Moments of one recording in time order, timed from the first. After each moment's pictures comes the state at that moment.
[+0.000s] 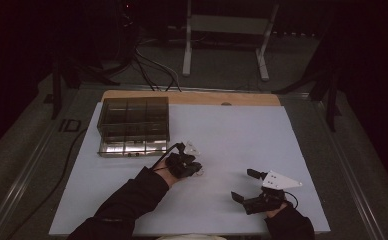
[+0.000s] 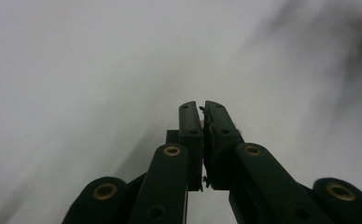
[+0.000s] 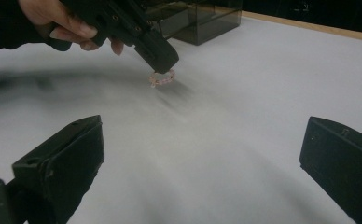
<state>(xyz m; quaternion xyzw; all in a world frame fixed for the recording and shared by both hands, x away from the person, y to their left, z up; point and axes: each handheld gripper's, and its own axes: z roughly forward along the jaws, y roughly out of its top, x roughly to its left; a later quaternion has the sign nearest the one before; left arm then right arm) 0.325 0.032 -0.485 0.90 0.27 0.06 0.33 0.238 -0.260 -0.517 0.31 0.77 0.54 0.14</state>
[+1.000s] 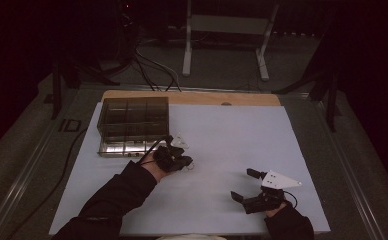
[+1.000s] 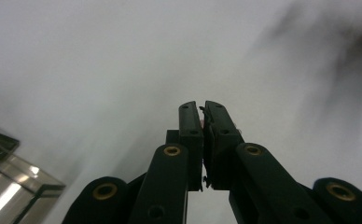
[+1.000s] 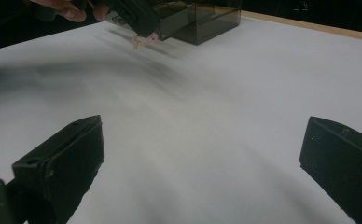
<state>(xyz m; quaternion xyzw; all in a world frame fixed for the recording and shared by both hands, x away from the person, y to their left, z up) 0.328 0.061 -0.455 0.90 0.27 0.07 0.33 0.240 -0.259 -0.518 0.31 0.77 0.54 0.14</state>
